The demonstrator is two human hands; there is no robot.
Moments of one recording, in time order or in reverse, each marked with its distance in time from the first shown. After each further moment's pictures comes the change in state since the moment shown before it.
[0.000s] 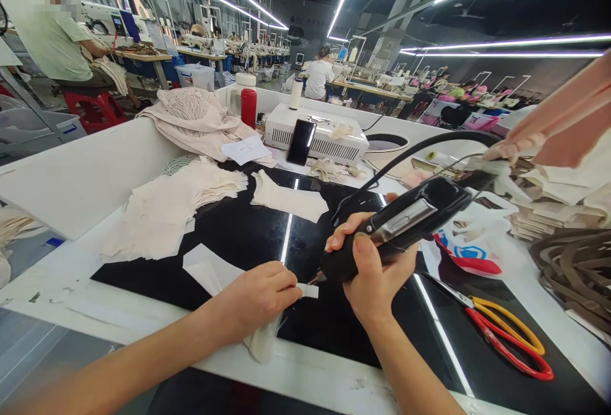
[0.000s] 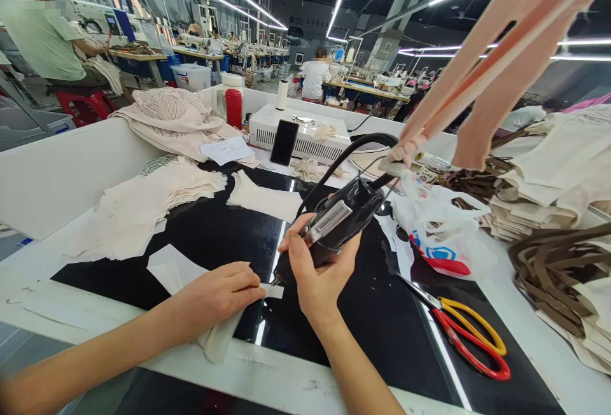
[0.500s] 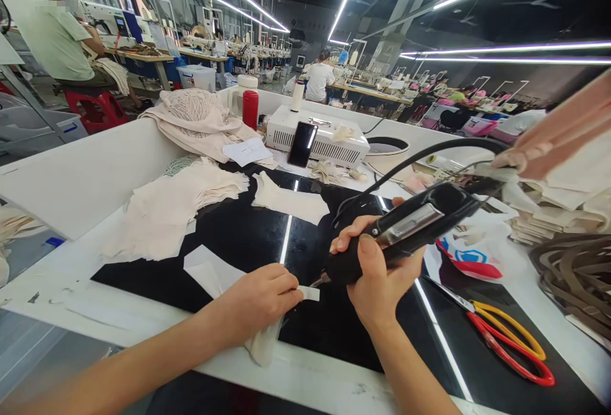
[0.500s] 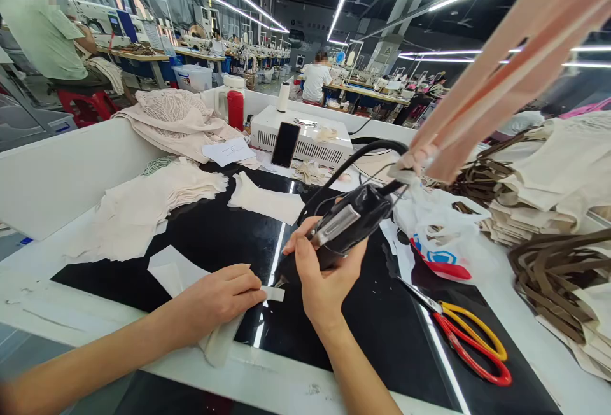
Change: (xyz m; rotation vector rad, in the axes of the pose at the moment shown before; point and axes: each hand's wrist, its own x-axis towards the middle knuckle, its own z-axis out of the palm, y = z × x) left_hand -0.001 0.000 0.004 -0.005 0.007 -0.010; right_hand 0.000 -0.001 -0.001 -0.049 0.025 -0.002
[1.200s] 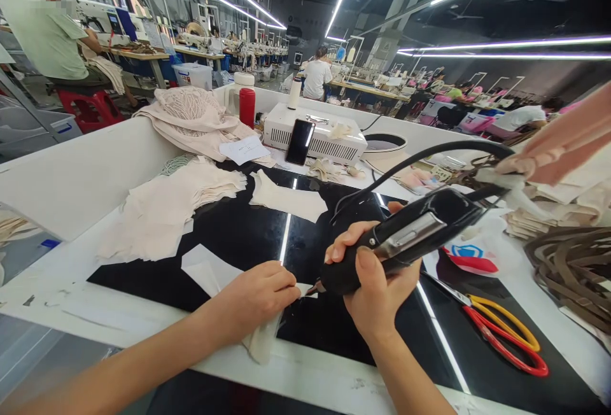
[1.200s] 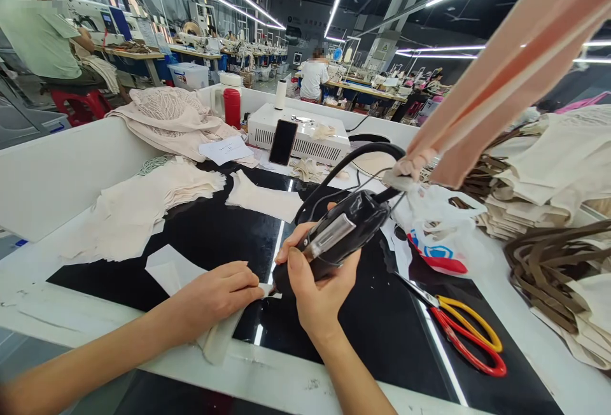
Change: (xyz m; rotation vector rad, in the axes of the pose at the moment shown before) left_hand -0.001 -0.001 -0.003 -0.022 0.040 -0.001; right_hand -0.010 -0.009 0.000 0.060 -0.021 0.046
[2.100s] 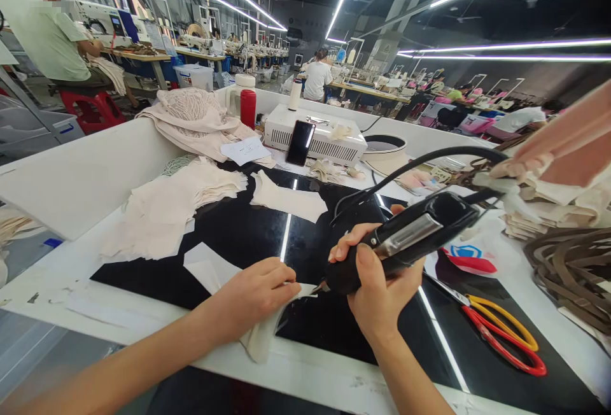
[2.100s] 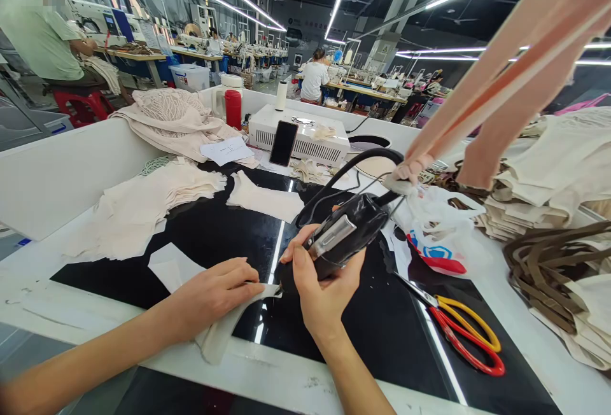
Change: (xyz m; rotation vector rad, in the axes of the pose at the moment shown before) left_hand -0.001 0.002 -0.007 0.046 0.018 -0.006; right_hand -0.004 0.001 -0.006 -0.063 0.032 -0.009
